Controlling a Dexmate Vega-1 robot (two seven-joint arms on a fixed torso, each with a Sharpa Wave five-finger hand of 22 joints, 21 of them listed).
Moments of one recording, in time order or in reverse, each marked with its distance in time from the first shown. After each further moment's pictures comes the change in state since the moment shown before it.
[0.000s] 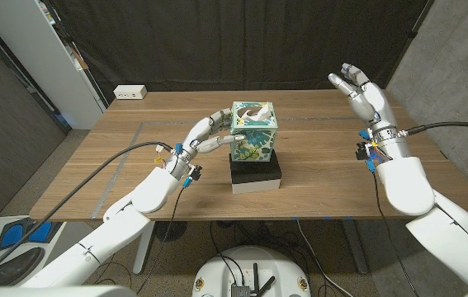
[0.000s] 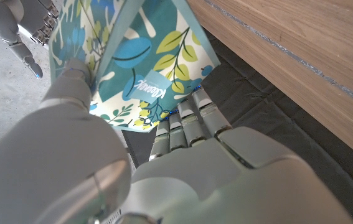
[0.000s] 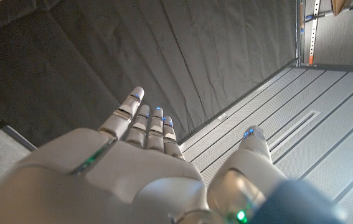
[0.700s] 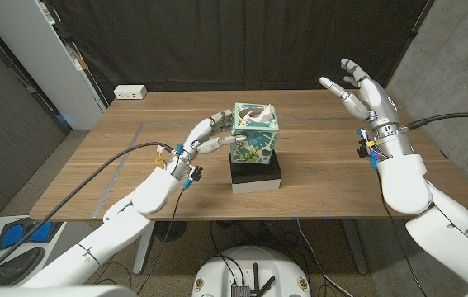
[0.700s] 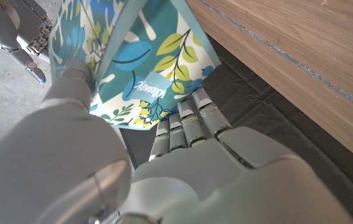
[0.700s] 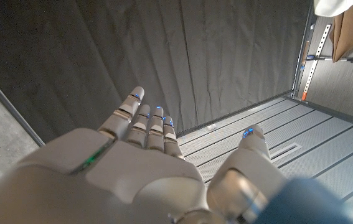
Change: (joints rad) left arm 0.006 0.003 0.003 -0.011 0.001 0.014 0.002; left_hand 0.000 0.000 -0.004 0.001 0.005 0.002 0.002 0.000 0.000 0.000 0.000 0.000 0.000 0.000 0.000 -0.006 0.000 0.000 0.000 0.003 -0.001; right arm 0.000 -0.015 -0.007 -0.051 -0.231 -0.116 -0.001; right_hand 0.005 0.005 0.003 -0.003 0.000 0.004 -0.004 0.000 0.000 0.007 -0.007 0.000 0.000 0.005 -0.005 0.000 -0.005 0.000 0.000 0.000 -0.001
